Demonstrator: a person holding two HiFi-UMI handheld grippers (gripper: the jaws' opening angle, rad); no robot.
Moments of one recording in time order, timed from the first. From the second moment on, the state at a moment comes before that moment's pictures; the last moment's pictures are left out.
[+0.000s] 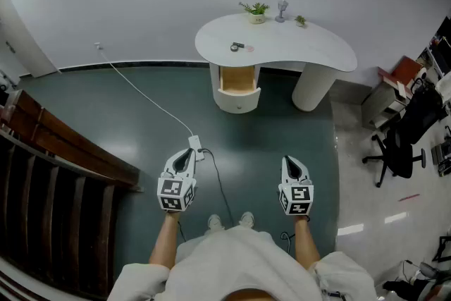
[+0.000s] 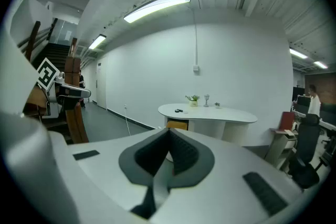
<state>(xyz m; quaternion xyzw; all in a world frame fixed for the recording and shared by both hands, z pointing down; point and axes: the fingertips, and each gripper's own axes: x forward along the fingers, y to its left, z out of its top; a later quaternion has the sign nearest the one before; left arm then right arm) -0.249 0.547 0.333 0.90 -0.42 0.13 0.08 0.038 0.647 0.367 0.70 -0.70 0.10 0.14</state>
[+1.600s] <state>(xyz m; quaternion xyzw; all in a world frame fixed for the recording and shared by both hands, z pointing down) -0.185 0.587 0.352 0.88 -0.44 0.13 0.09 0.083 0.660 0.382 0.64 -0.76 0.09 0.11</state>
